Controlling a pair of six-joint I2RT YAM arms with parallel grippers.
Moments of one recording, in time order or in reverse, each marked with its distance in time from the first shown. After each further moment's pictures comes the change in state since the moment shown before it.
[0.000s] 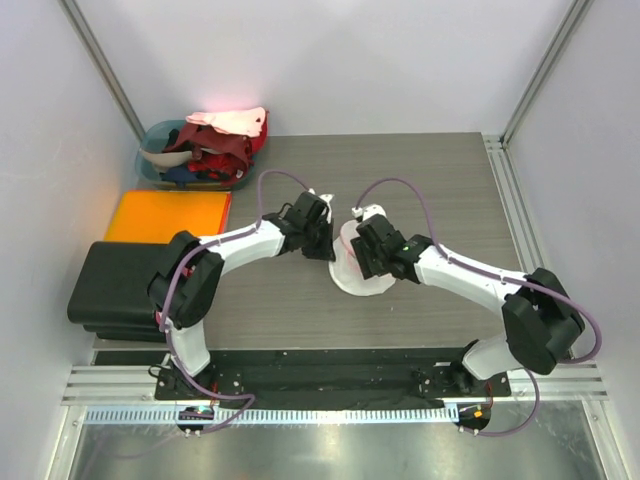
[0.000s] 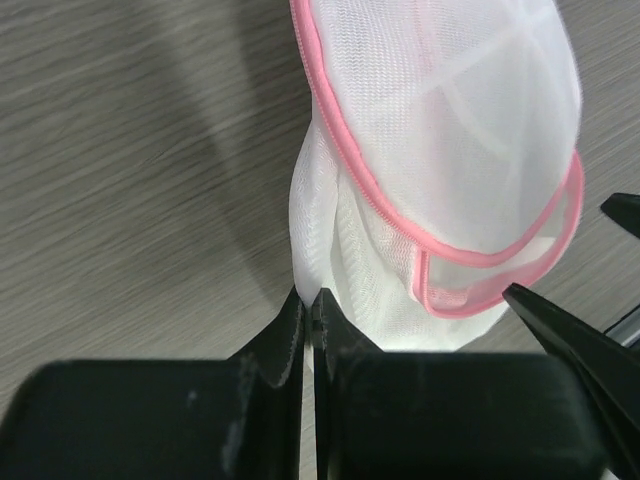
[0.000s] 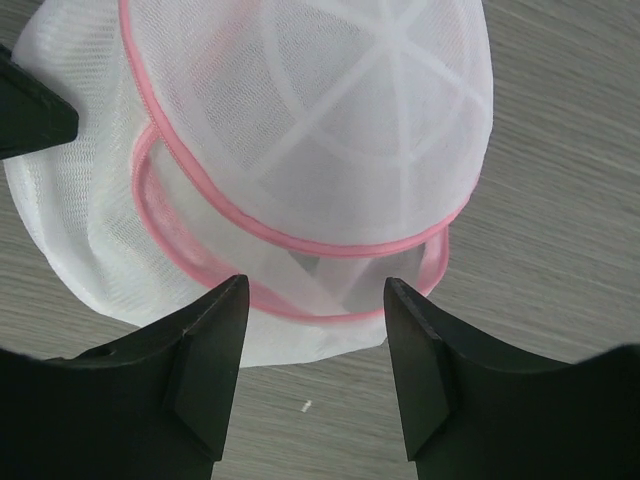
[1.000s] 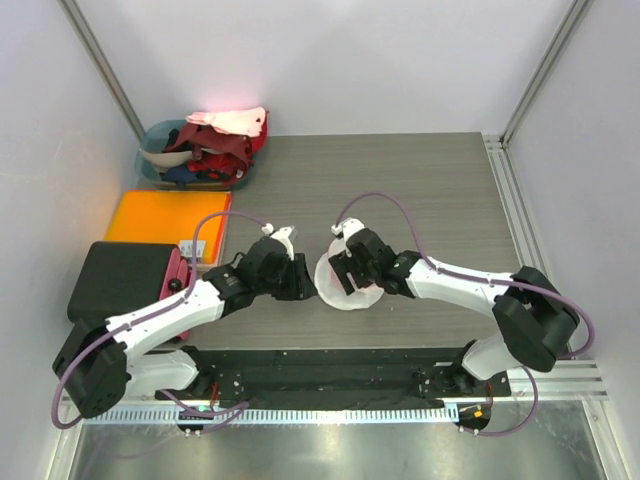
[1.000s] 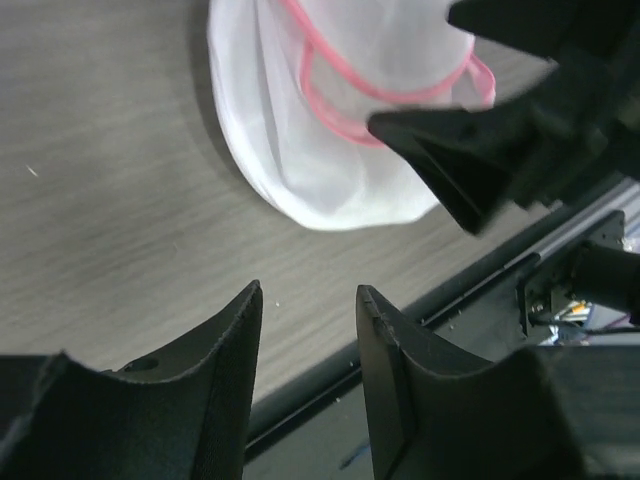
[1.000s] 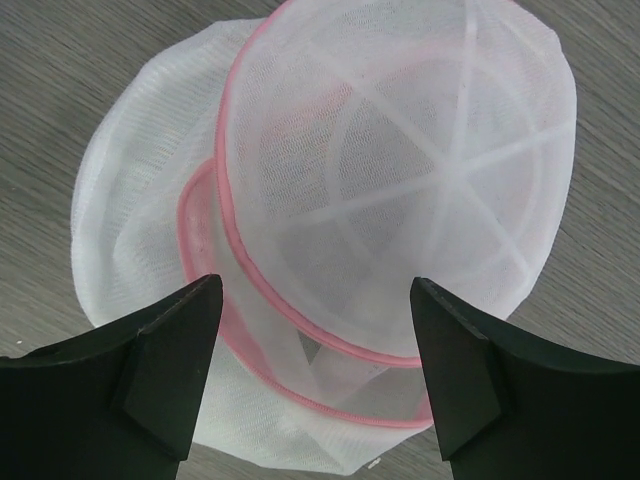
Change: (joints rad) left arm -0.069 -0.656 -0.508 0.000 -0.095 -0.163; right arm 0.122 0.019 -0.094 0.243 -0.113 -0.093
